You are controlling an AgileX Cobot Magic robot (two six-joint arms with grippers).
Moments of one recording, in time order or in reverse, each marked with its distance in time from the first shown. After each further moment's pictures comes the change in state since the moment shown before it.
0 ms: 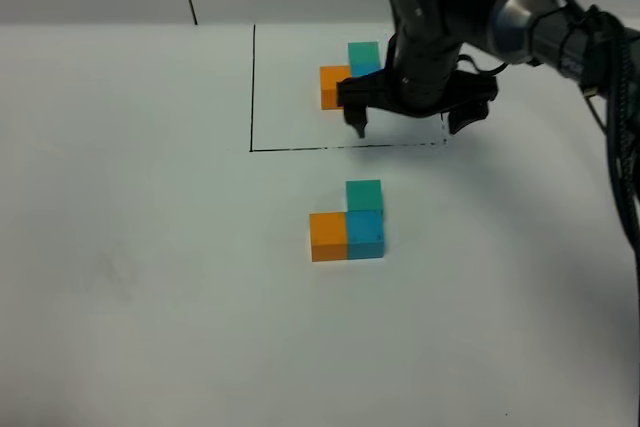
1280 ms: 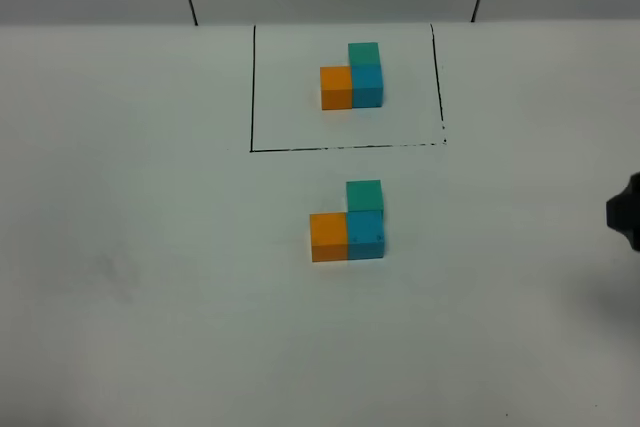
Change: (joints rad) left arm 0.000 0.000 0.000 0.000 0.000 0.001; right arm -0.366 -1.295 1.113 0.164 -0.191 -0.423
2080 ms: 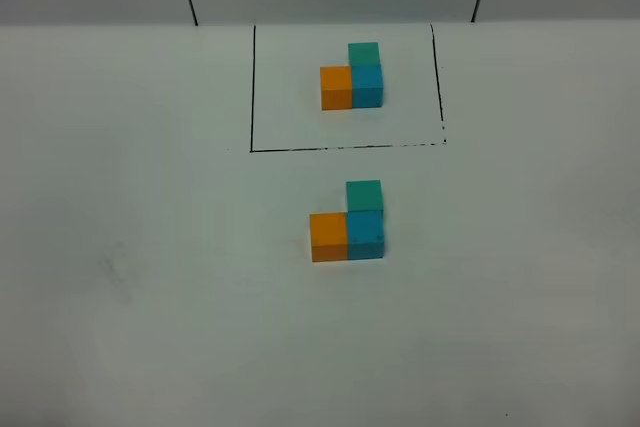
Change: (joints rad) left arm 0.000 0.000 0.000 0.000 0.000 0.000; right arm 0.106 -0.805 0.196 0.027 0.218 0.010
